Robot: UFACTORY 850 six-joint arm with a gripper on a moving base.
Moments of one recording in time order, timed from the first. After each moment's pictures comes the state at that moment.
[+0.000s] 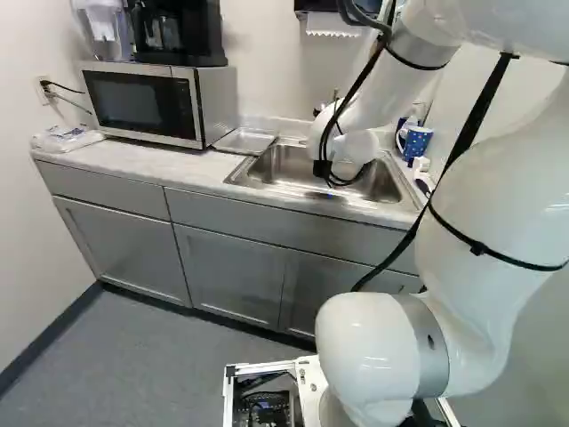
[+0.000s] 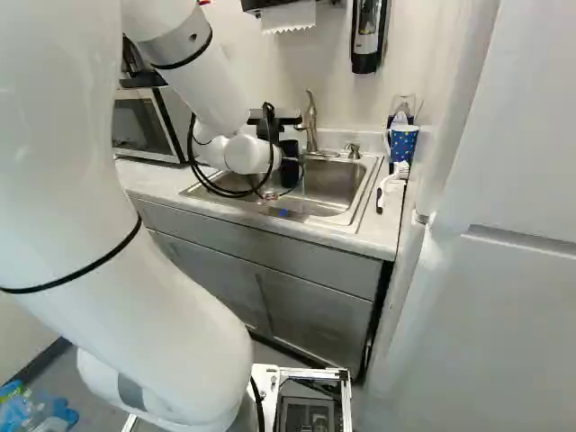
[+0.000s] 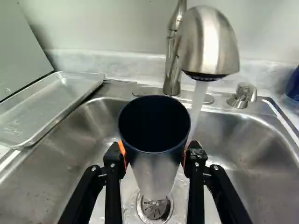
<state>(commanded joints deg) -7.8 0.1 -36.8 0.7 29.8 0.0</state>
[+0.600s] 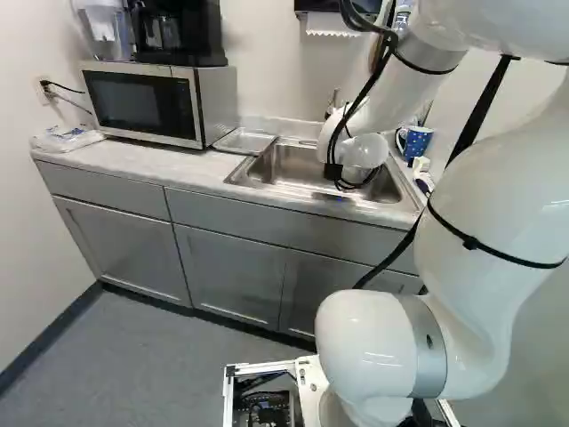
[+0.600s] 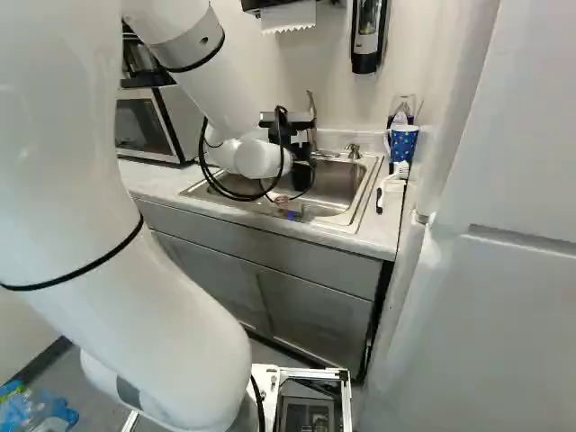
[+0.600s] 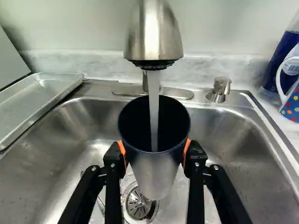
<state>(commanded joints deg) -11.1 -0.1 -36.3 0.7 31.0 0.0</state>
